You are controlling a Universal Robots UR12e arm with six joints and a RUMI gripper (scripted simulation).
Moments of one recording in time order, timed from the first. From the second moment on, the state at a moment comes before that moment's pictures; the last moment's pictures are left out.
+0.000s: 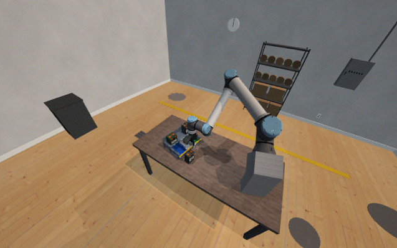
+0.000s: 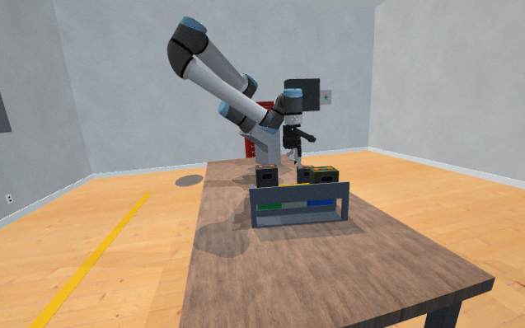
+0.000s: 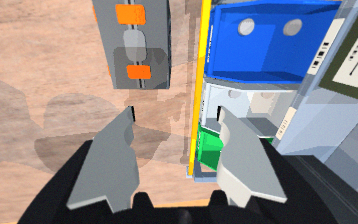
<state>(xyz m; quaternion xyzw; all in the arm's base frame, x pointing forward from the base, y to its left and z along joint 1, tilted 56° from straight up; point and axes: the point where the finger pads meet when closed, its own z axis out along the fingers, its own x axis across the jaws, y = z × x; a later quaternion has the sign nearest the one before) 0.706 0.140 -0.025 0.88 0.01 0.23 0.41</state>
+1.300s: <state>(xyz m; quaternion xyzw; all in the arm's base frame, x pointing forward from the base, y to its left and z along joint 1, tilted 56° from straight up) 0.738 0.104 0.041 0.88 0.01 0.23 0.41</state>
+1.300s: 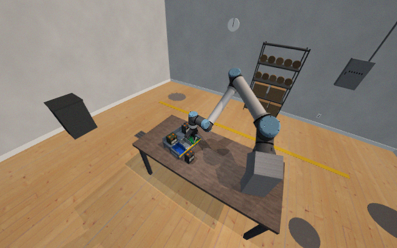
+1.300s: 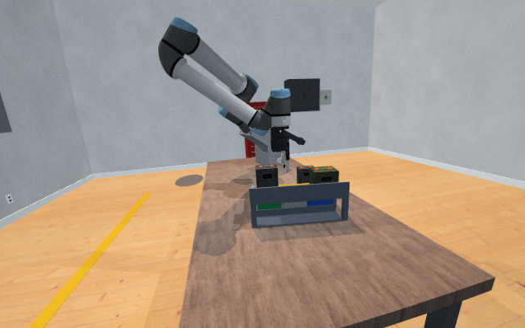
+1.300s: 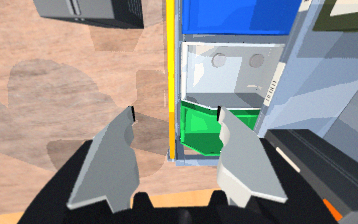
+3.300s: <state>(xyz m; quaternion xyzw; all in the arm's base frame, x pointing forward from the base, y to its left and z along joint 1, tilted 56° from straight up) 0.734 0.108 0.033 0.88 0.01 0.23 0.41</state>
